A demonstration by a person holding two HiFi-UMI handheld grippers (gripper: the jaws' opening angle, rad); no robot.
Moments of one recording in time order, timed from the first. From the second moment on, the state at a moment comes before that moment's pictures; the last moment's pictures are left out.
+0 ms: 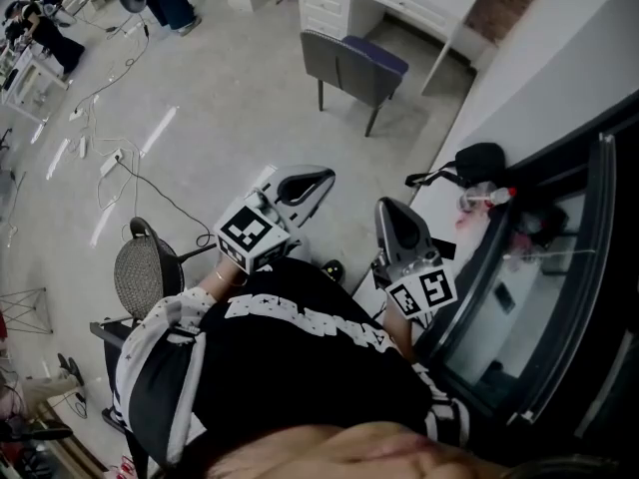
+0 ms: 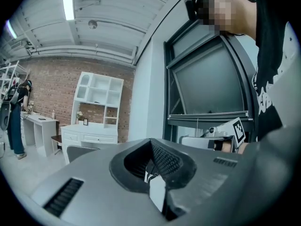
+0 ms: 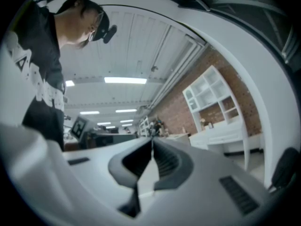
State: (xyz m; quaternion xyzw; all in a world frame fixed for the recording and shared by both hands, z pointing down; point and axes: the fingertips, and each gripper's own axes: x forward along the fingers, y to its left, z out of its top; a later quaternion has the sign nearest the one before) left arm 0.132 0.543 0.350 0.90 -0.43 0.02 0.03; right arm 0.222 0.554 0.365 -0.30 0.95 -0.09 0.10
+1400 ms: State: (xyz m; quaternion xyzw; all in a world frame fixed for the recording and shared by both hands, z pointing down) left arm -0.012 0.391 0.360 0.90 -0.44 0.01 0.05; right arm 0.117 0.407 0.358 -0.35 0.93 -0.09 0.04
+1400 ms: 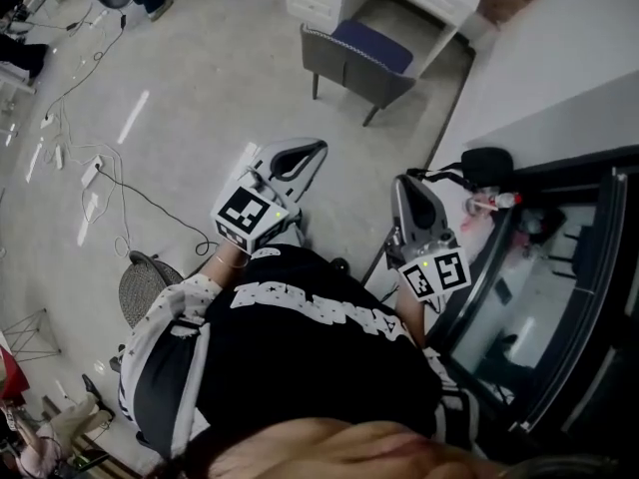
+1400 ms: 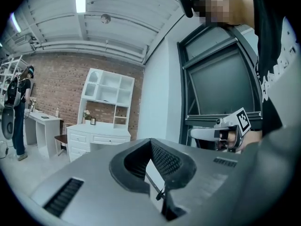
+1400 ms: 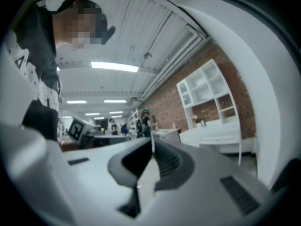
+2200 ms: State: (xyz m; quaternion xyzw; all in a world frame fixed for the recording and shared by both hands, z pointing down) left arm -0.097 0.330 0.367 0.90 -0.43 0.01 0.04; right arm 0.043 0.347 0.355 -0.38 0.92 -0.06 0.02
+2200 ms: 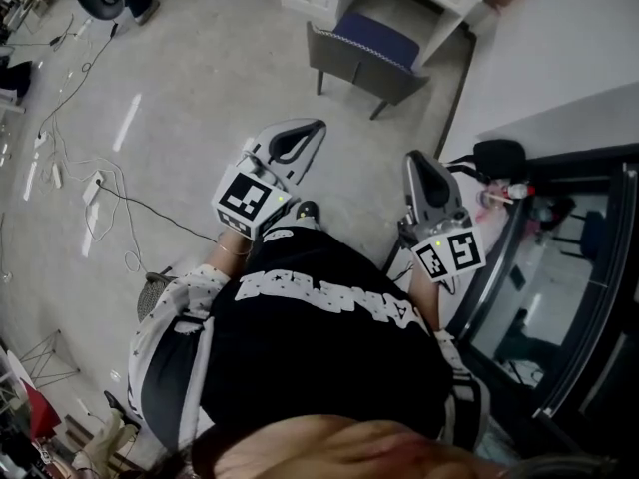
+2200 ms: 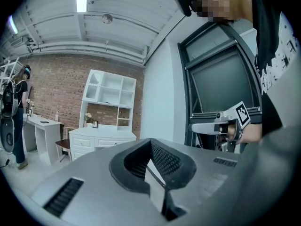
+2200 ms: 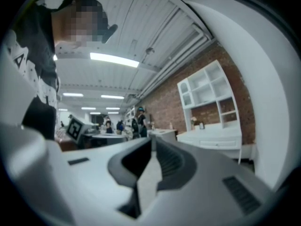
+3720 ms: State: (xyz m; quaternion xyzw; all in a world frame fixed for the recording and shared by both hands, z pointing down) left arm -0.111 0.219 0.386 0.89 -0.46 0.07 0.04; right arm 0.027 0.212 0.370 -0.36 0.93 -0.08 0.01
